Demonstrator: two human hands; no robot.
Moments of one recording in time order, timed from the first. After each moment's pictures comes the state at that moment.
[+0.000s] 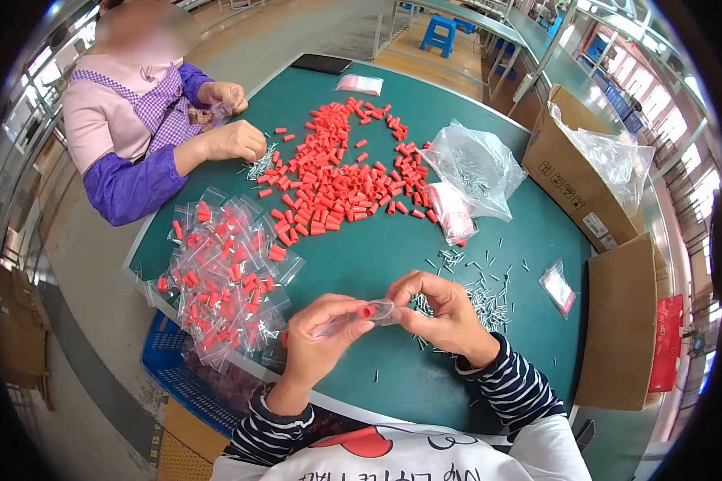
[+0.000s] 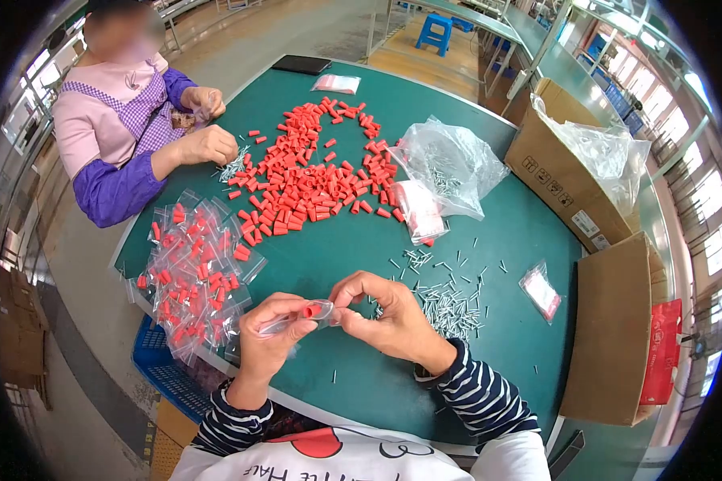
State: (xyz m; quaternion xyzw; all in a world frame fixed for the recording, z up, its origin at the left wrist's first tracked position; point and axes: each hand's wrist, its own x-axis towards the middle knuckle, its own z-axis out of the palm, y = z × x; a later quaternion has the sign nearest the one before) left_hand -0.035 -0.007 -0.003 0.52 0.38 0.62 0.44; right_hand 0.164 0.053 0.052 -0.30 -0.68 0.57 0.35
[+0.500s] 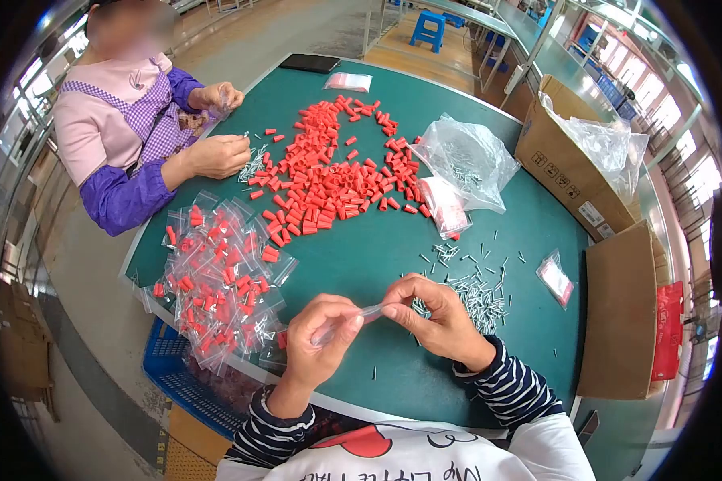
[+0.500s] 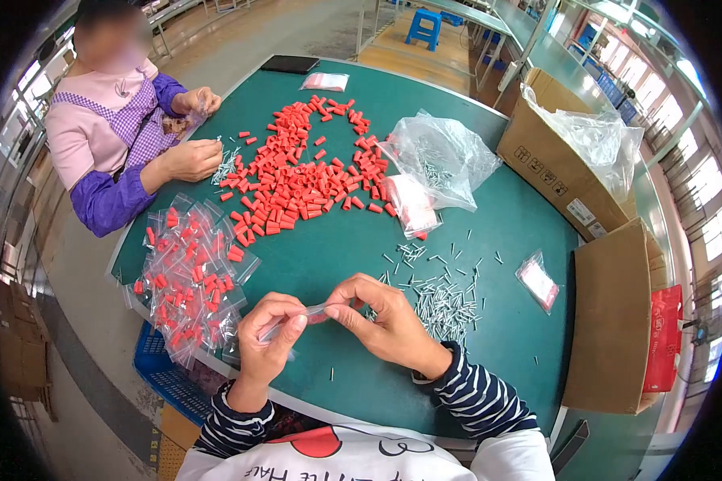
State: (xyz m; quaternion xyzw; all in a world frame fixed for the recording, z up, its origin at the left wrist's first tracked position) left_hand -0.029 -0.011 0.011 0.54 0.41 0.61 0.41; right_hand 0.165 0.043 0.048 -0.33 -0.74 0.47 0.35
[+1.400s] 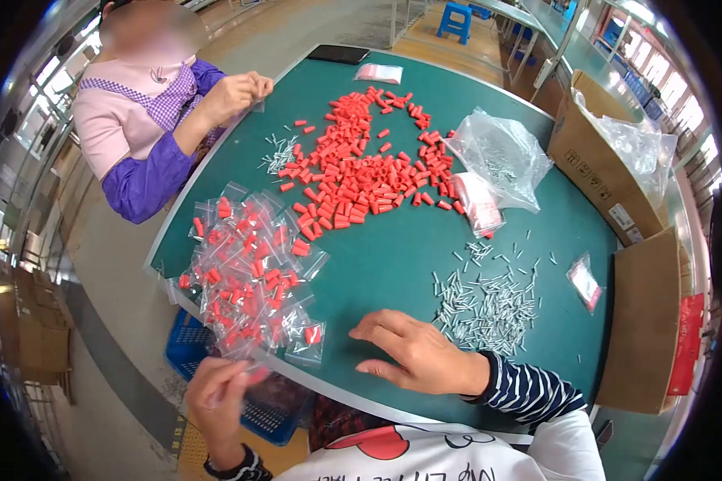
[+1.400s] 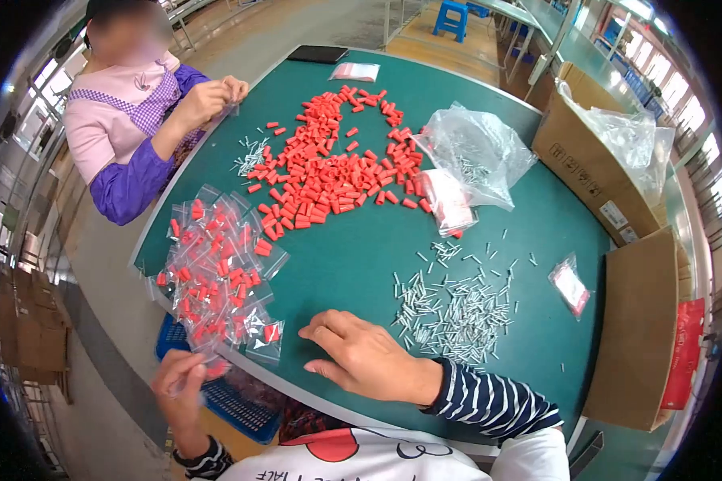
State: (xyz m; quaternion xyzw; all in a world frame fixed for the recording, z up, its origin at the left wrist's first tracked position) left_hand -0.148 -0.126 0.047 0.52 0.67 0.49 0.18; right_hand 0.124 0.019 0.045 -0.23 -0.87 0.38 0.23
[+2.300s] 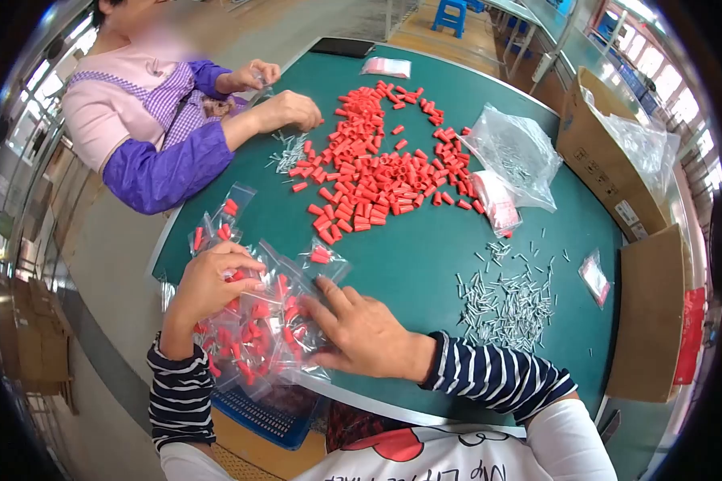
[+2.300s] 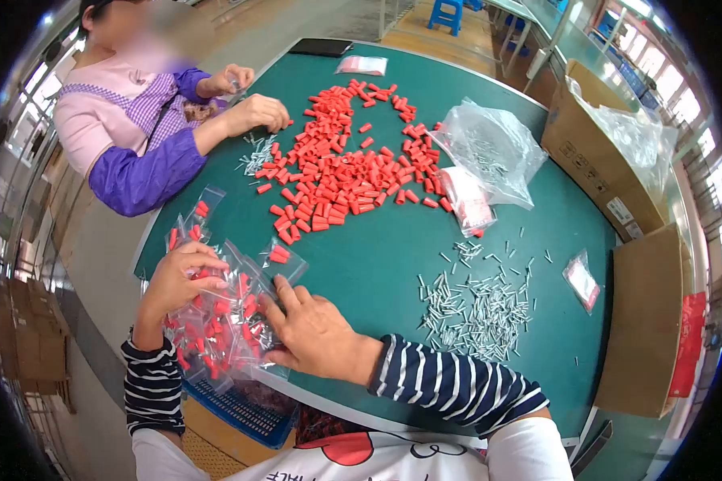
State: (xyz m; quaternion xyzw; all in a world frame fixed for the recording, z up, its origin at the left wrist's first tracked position) left_hand -0.253 0.042 0.045 0.74 0.60 0.18 0.24; right_hand 0.027 0.037 0.014 -0.25 -0.92 0.24 0.17
